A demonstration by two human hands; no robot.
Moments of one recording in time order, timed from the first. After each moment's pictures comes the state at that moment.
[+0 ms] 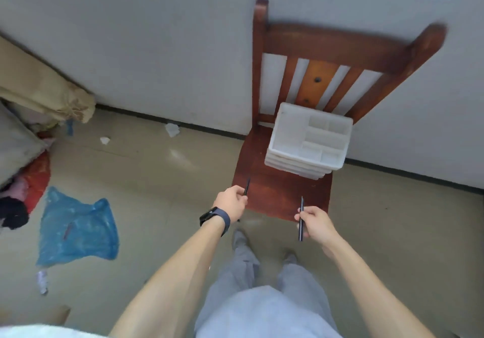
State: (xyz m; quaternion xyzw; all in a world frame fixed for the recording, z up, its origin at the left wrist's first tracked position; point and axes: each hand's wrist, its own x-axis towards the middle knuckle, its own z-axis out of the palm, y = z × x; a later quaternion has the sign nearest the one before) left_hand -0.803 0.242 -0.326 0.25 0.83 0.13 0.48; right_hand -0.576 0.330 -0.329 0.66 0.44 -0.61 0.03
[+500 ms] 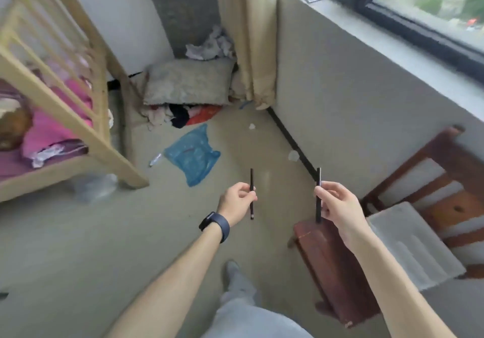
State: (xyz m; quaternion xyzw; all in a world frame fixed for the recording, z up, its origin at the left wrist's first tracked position) left_hand -0.735 0.027 -0.143 -0.12 0.83 0.52 0.19; right_hand -0.686 0.271 -0.106 0.26 0.70 -0.66 0.06
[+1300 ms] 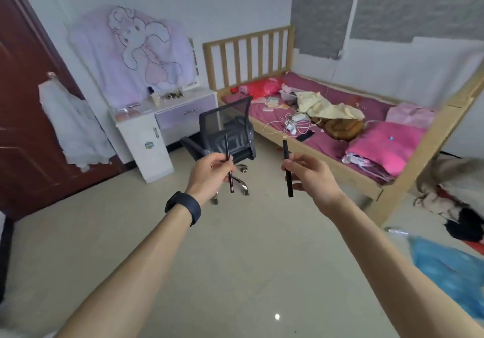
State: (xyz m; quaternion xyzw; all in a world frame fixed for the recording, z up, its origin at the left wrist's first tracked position) left_hand -0.227 -0.551 0.086 -0.49 0.64 0.45 -0.38; right_hand -0.445 -0.460 0.085 -0.41 0.61 -0.55 0.39
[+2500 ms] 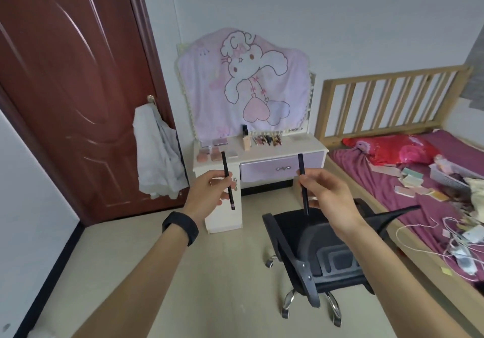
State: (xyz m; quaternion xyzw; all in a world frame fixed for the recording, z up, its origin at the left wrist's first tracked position) left_hand -0.026 -1.211 0.089 -0.59 0.49 0.40 -0.49; right_hand -0.291 -1.208 0.097 -0.52 0.50 -0.52 0.46
